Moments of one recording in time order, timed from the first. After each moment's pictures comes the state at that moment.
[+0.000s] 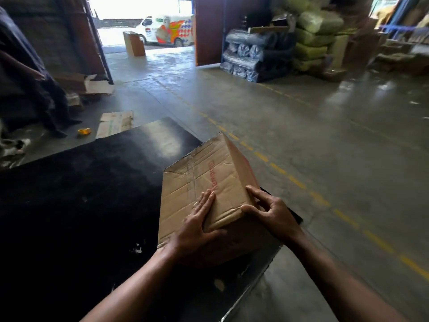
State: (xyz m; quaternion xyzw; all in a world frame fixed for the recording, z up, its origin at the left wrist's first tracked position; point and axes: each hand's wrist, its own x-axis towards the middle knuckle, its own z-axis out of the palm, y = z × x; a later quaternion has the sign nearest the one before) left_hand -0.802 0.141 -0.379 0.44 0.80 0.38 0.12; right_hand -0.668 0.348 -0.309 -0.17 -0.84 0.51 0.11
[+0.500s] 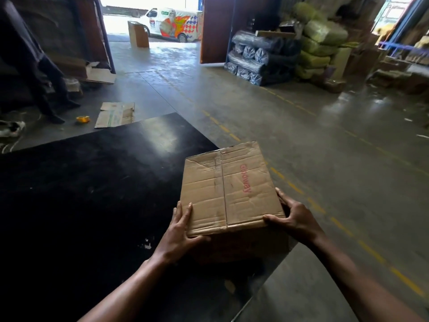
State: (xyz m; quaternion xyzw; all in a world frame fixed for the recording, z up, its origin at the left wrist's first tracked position) left_hand -0.839 0.063 -0.428 0.29 0.84 0.43 0.17; right_hand -0.677 0.352 -0.313 -0.23 -0.89 0.38 0.05
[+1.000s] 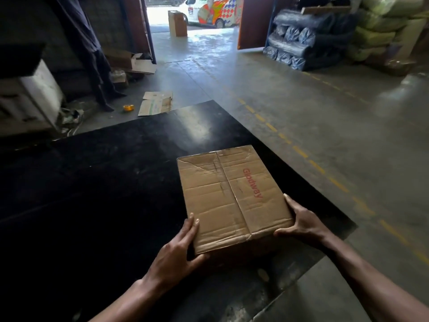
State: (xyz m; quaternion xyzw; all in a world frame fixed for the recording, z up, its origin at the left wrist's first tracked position) left_hand -0.789 -0.054 -0.429 0.34 0.88 0.32 0.07; right_hand -0.718 0.316 -0.375 -0.17 -0.93 0.32 -0.09
